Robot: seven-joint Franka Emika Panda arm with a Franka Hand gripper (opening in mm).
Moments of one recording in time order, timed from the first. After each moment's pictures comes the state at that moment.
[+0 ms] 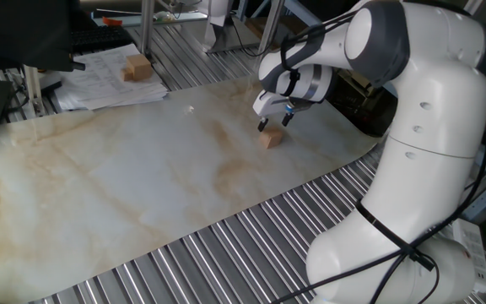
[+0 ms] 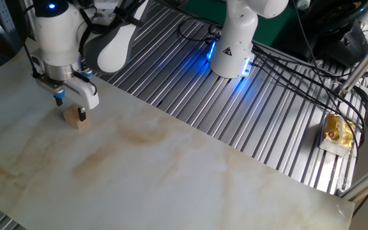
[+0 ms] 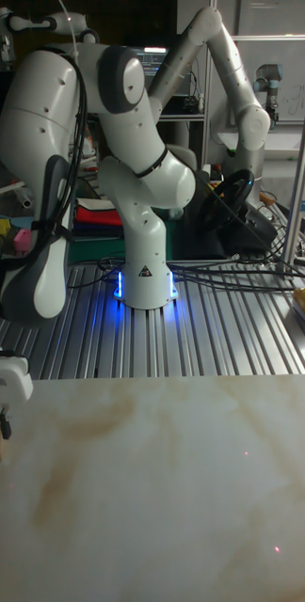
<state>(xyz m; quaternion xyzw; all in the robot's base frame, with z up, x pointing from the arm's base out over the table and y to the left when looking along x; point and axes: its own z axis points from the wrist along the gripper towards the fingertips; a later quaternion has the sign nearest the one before) 0.542 -0.287 0.107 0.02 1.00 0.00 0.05</state>
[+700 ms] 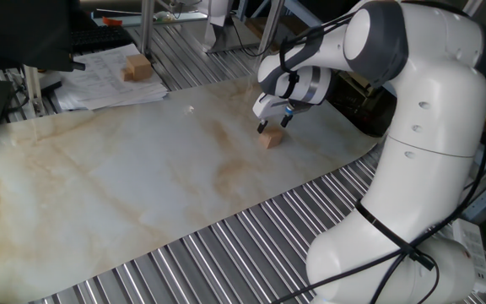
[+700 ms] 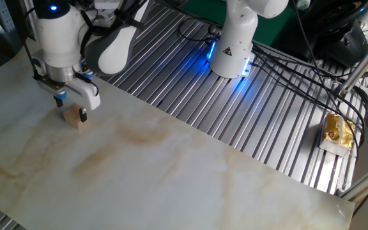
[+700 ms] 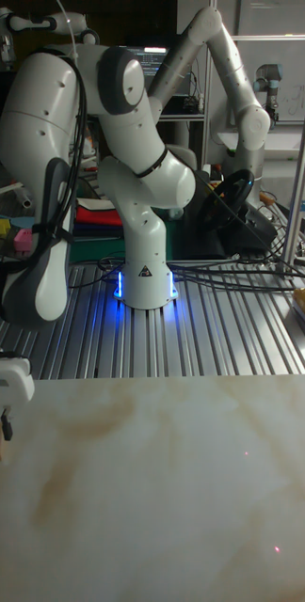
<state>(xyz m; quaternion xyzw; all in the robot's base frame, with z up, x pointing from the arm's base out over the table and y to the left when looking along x) 0.542 -0.284 0.101 0.00 1.00 0.00 0.05</state>
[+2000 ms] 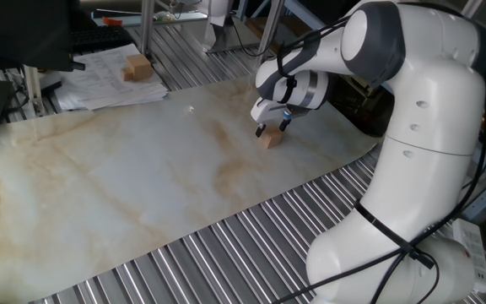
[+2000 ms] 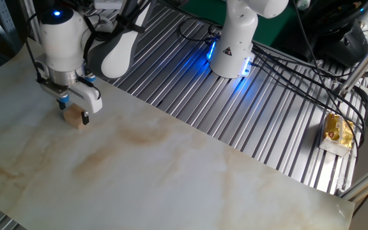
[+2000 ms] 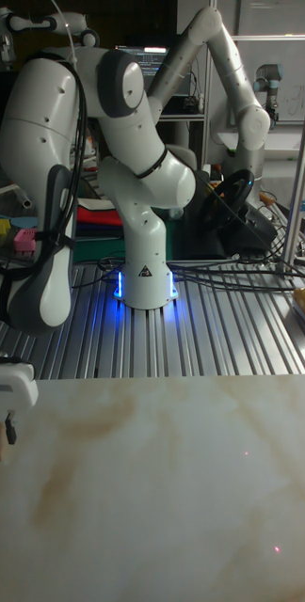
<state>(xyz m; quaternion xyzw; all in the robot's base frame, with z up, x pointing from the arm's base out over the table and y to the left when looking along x) 0.539 -0.282 0.088 0.01 1.00 0.00 0.05</state>
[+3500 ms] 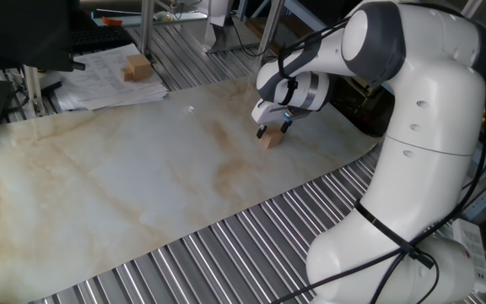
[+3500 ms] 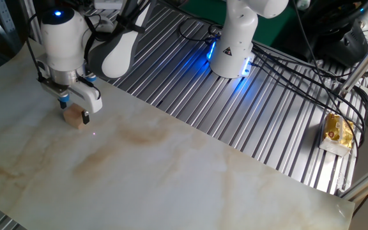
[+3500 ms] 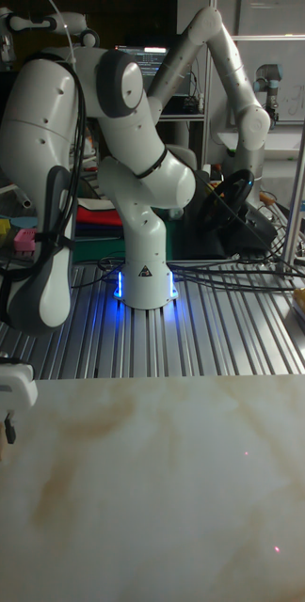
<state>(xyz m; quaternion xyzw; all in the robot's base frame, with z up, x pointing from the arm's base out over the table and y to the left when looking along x) 0.535 -0.284 0.085 0.02 1.00 0.00 0.05</state>
